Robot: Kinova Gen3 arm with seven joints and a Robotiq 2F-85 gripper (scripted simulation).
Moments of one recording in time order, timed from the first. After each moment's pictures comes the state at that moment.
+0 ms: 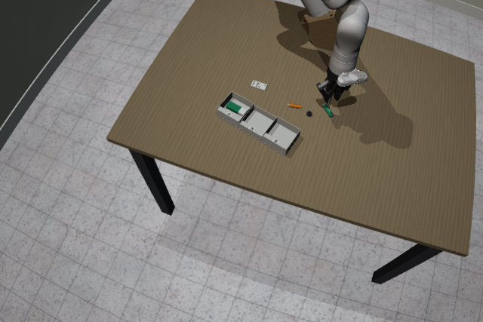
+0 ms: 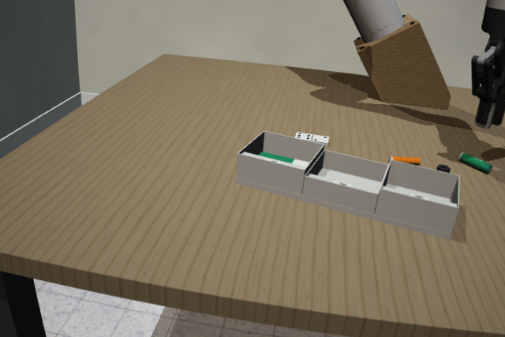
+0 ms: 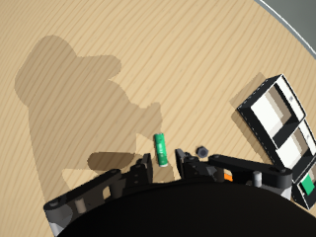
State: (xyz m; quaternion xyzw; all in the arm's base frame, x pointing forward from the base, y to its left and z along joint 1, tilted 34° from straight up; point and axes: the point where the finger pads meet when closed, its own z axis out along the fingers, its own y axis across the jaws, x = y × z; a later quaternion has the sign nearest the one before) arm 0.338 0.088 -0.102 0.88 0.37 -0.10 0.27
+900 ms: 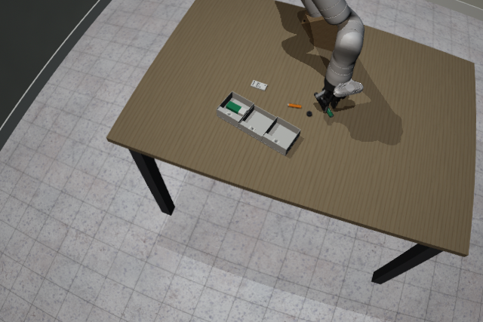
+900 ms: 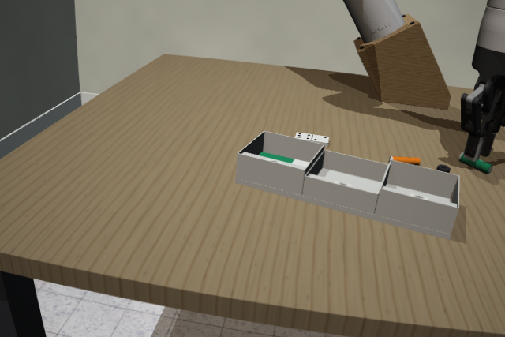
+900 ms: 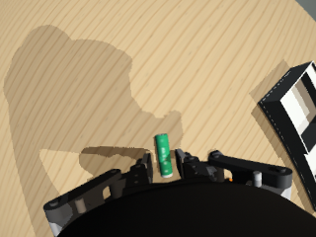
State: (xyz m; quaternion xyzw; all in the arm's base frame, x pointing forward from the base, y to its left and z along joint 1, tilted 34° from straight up) arm 0.333 0.058 -0.144 0.88 0.37 -0.10 0.27
